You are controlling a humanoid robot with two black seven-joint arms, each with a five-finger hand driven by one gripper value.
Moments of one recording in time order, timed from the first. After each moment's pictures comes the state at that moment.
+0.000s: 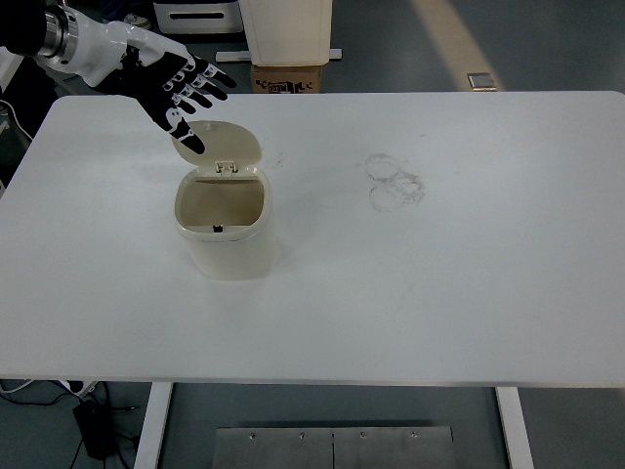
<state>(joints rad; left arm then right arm) -1.84 0.68 0.37 -1.17 0.14 -0.53 0.31 -0.01 0.00 0.32 0.20 -0.22 0.03 0.48</state>
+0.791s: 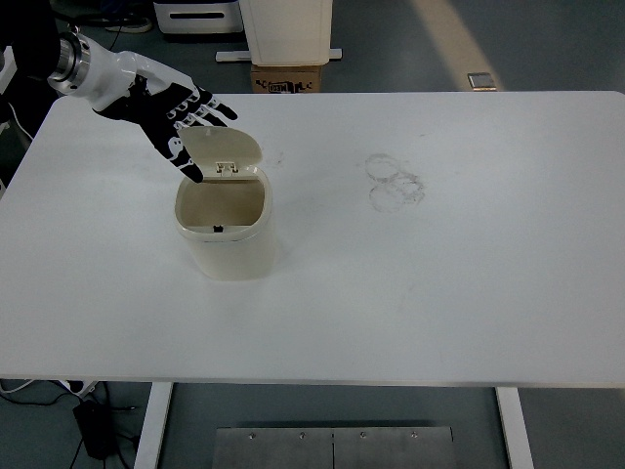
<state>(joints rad) -1.84 0.67 0.44 -1.21 0.14 -0.54 0.32 -0.01 0.00 0.31 0.20 -0.22 0.03 0.48</state>
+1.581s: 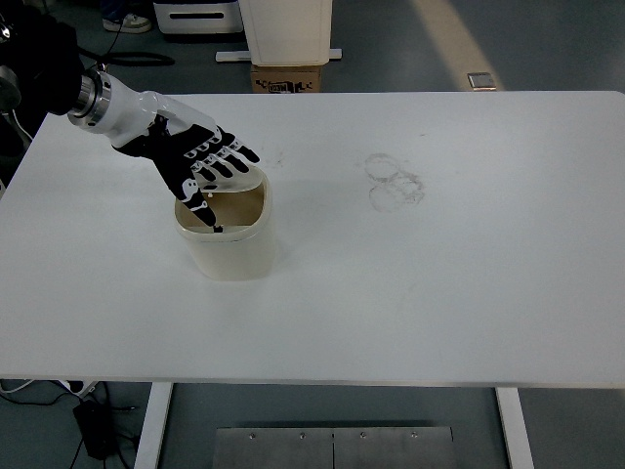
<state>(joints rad) -1.85 0.69 0.44 -1.36 0.14 -0.53 0.32 0.00 0.00 0.31 0.20 -0.22 0.03 0.48</state>
